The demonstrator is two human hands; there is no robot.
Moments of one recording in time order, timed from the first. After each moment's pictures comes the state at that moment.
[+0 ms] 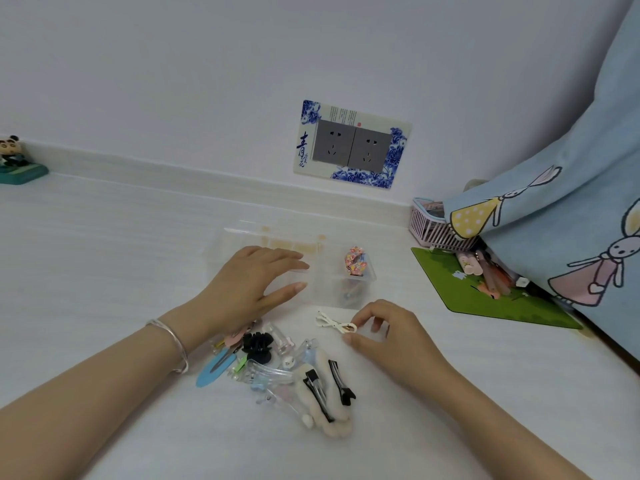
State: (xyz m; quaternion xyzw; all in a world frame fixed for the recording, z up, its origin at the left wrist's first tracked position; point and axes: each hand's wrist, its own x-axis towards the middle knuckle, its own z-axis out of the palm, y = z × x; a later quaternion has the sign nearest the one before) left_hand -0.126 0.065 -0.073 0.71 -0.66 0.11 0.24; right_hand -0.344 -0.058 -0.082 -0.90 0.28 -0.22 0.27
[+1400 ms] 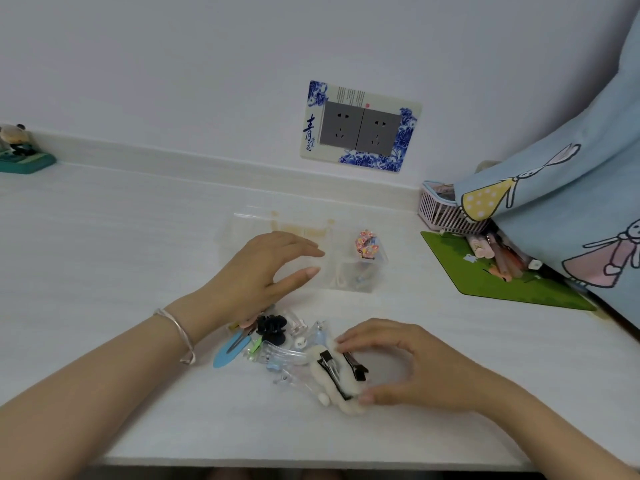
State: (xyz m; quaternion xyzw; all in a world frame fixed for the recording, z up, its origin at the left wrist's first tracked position) left_hand -0.132 0.075 -0.068 0.66 -0.68 0.08 0.32; right_hand -0.370 -0.026 -0.061 -0.93 0.10 -0.04 0.36
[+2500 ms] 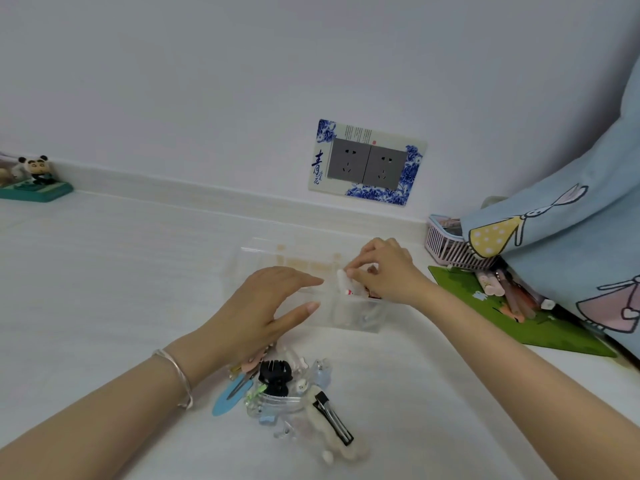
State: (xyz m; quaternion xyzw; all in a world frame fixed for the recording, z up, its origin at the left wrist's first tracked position) left_hand -0.128 0.077 -0.070 0.68 -0.65 0.07 0.33; right_hand -0.253 -0.123 -0.022 -0.95 0.25 -0.15 0.12
